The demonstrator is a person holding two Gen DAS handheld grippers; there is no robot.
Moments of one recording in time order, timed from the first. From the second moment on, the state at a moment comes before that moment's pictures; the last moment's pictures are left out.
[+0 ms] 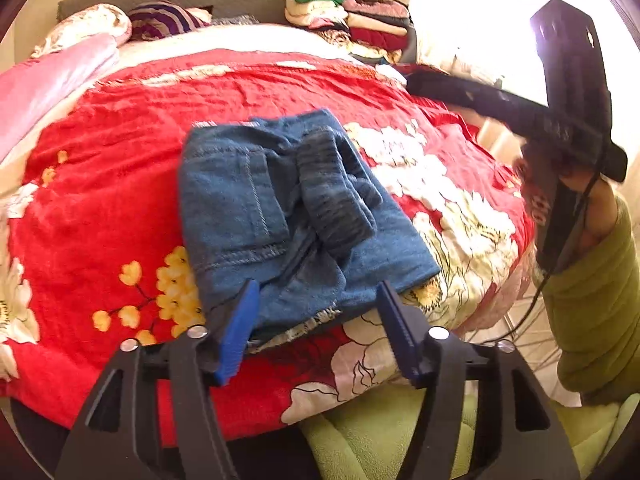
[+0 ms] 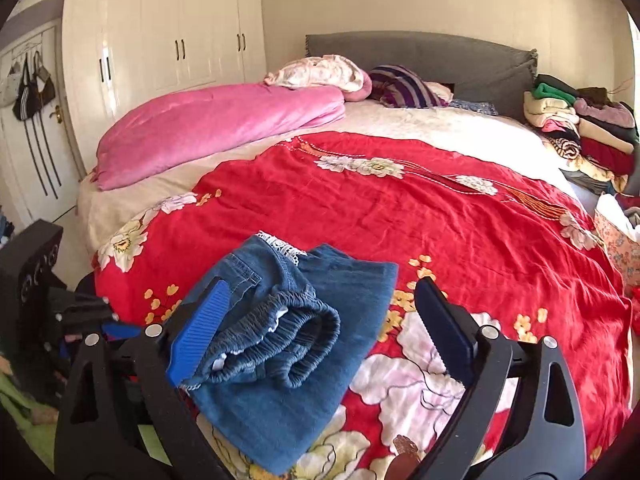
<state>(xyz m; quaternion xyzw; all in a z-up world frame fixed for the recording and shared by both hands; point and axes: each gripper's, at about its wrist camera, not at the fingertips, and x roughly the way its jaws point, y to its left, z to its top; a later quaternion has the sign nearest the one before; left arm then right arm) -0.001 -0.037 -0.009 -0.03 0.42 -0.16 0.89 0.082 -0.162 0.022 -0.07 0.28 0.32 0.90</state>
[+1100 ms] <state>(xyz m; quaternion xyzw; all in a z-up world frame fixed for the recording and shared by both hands) 0.047 0.037 -0.001 -0.10 0.41 -0.04 0.91 0.099 -0.188 -0.034 0.01 0.38 0.30 0.87</state>
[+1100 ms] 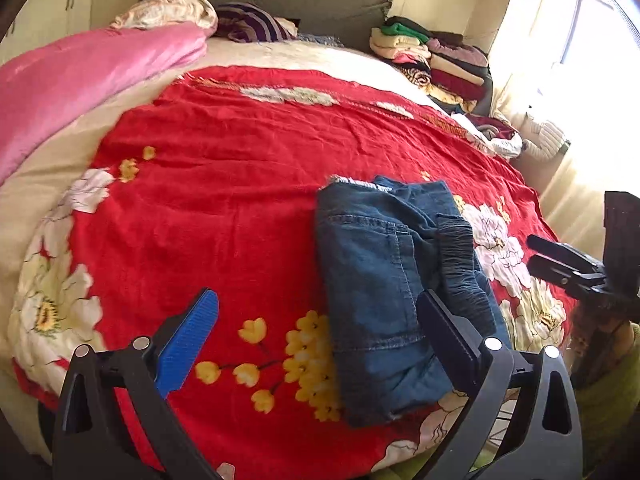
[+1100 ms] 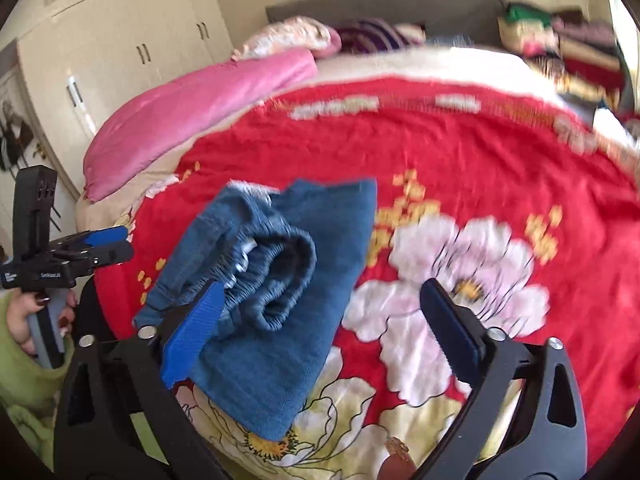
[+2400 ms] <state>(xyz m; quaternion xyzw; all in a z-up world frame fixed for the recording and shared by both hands) 0.097 -0.011 0.002 -0.09 0.40 -0.11 0.91 0.119 -0.133 -0.025 -0.02 0.35 0.39 0.85</state>
